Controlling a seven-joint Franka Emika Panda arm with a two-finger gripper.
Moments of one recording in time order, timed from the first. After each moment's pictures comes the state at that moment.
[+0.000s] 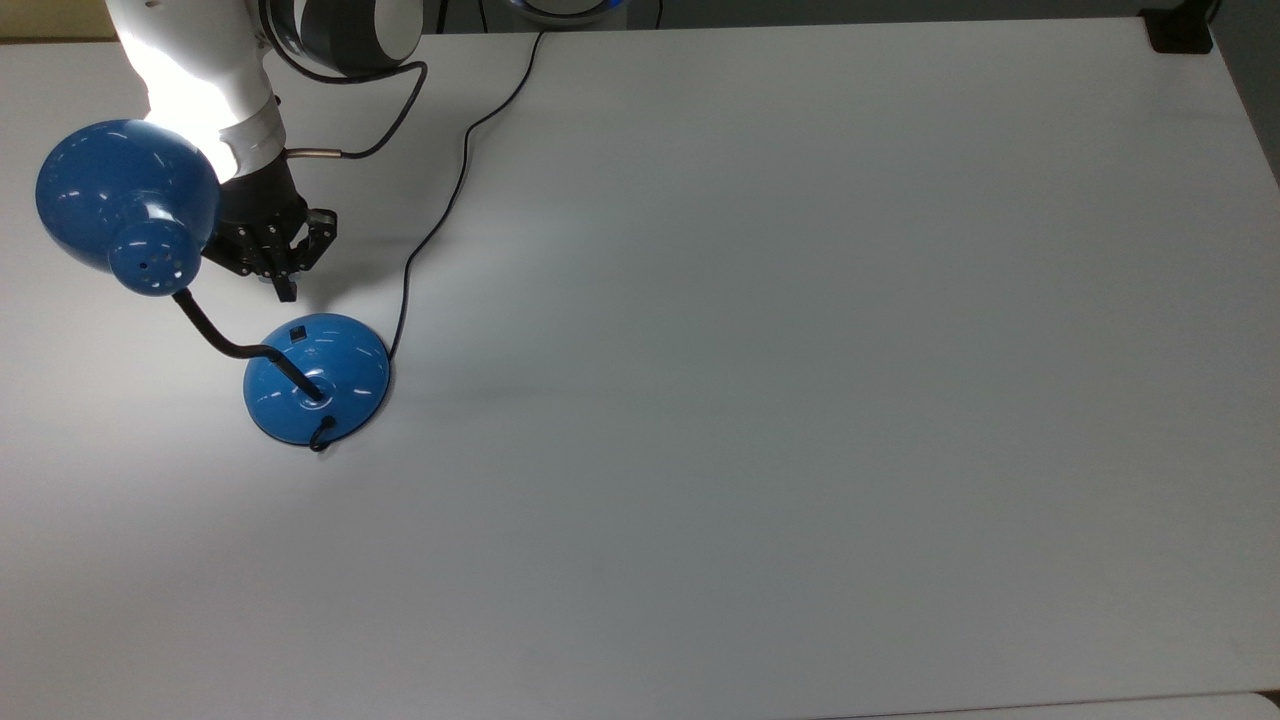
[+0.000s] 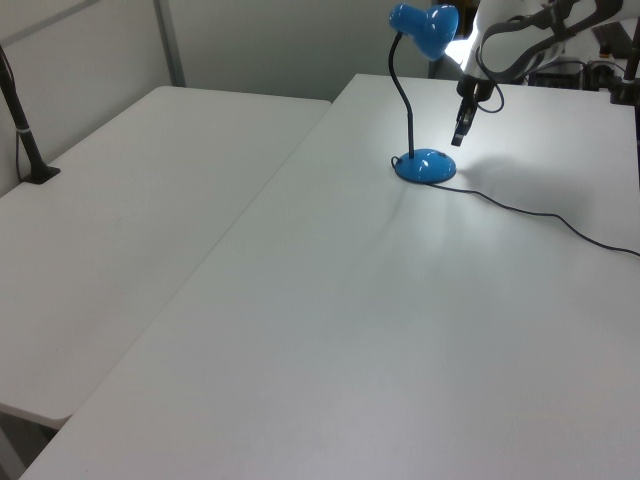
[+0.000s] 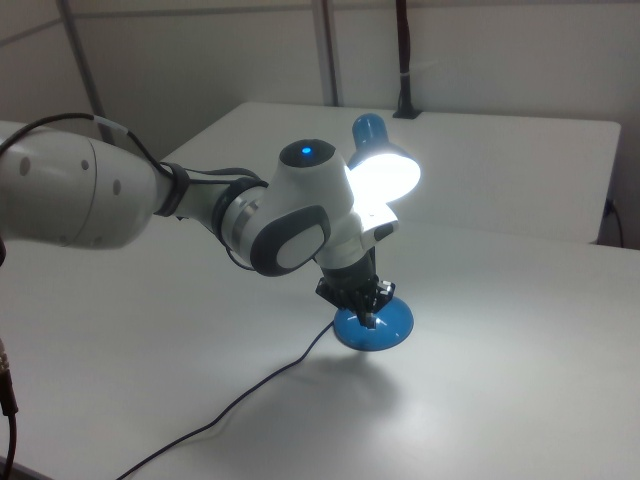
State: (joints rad) arm -0.32 0.30 -0.02 -1.91 0.08 2.44 -0.59
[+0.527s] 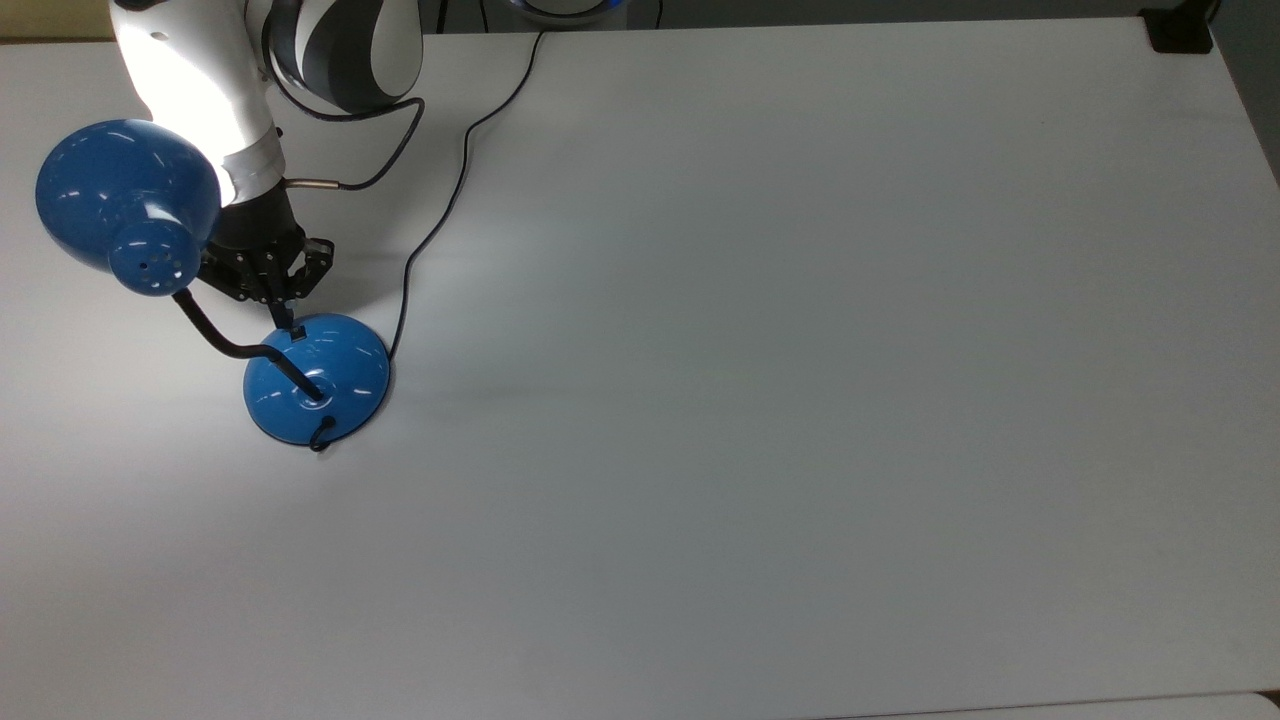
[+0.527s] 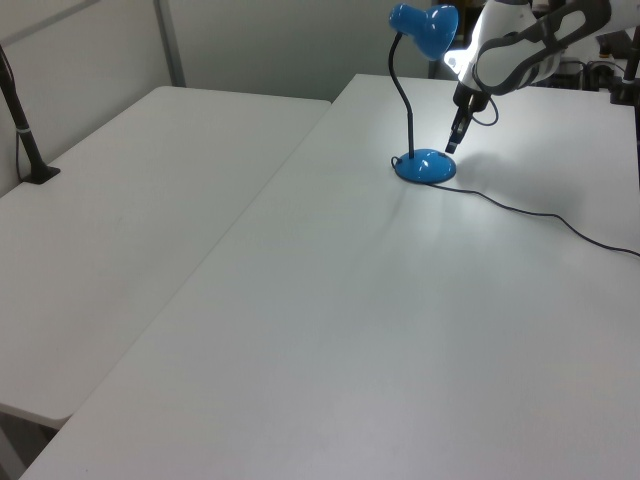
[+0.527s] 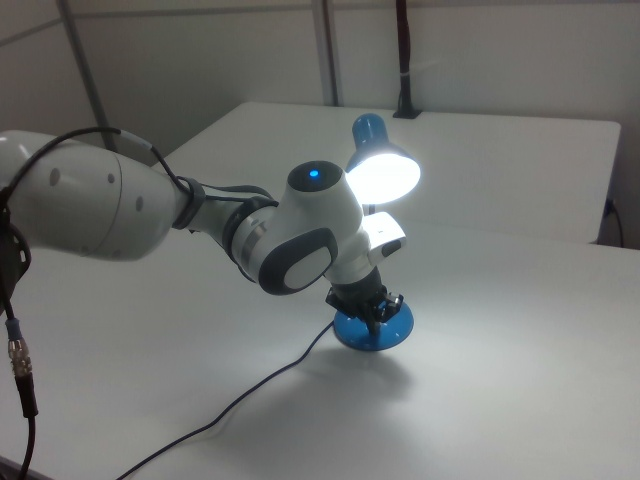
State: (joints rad) arm -0.33 0.36 -0.02 -1.91 0.13 2.55 -0.59
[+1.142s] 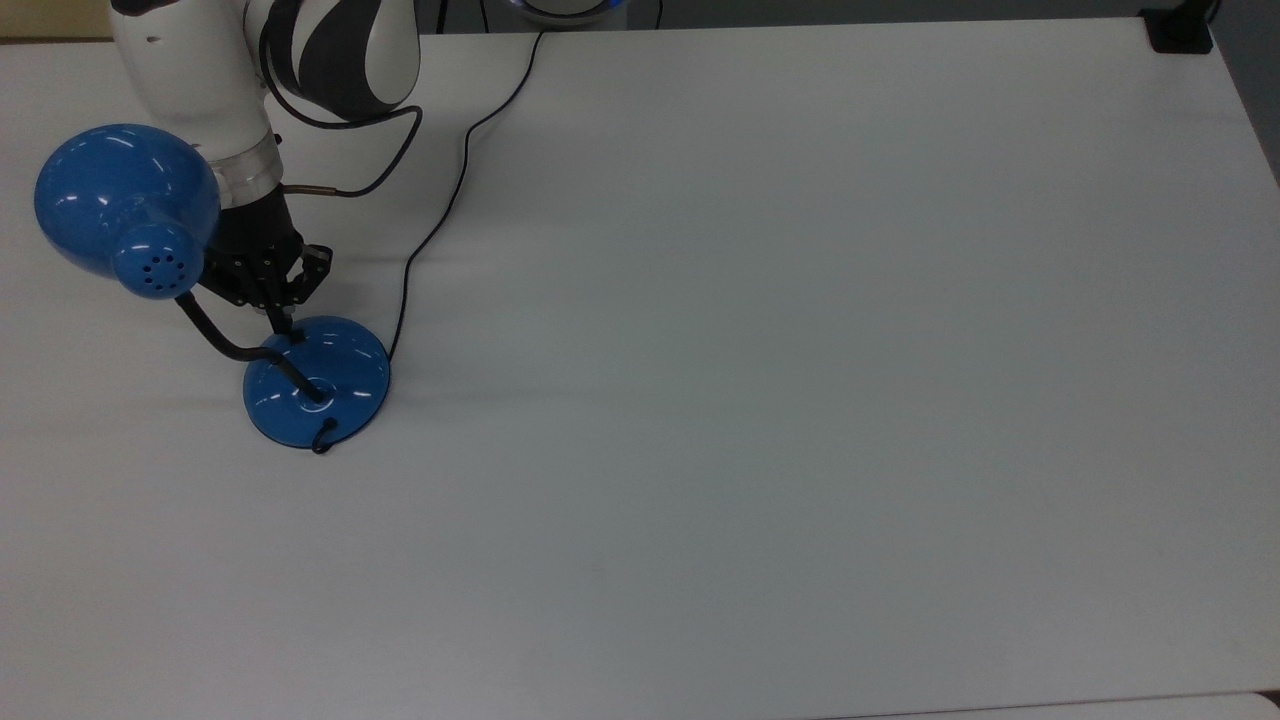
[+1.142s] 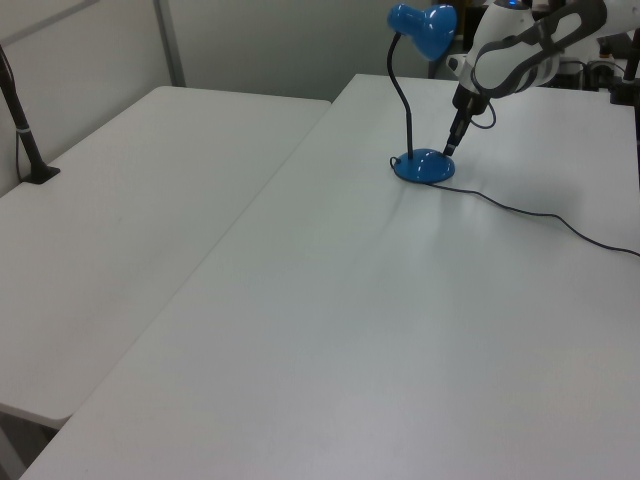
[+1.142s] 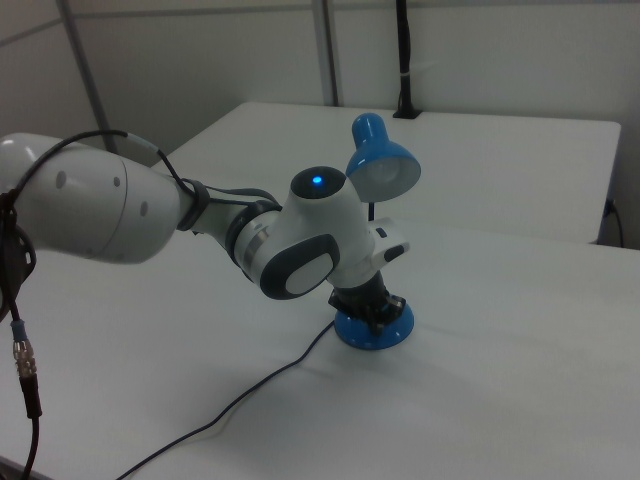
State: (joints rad) arm -0.33 0.37 -0.03 -1.91 0.16 2.58 -0.59
